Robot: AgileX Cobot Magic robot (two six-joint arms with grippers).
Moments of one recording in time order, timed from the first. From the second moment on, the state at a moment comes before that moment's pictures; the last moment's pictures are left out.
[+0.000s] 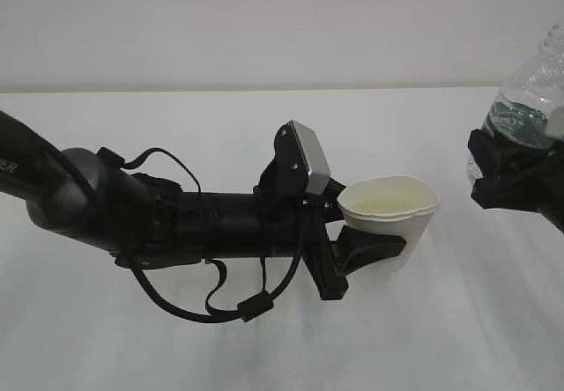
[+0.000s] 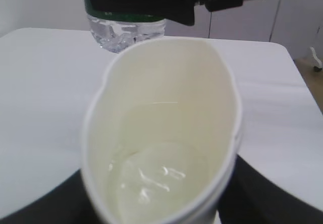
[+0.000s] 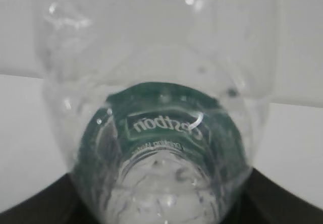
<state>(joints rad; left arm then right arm) -0.65 2.15 -1.05 0.87 -0.97 -0.41 0.11 1.68 -0.35 -0.12 -1.12 -0.03</state>
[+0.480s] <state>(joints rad) -0.57 2.15 -1.05 0.87 -0.95 -0.41 0.11 1.88 -0.49 -0.12 -1.12 -0.03</state>
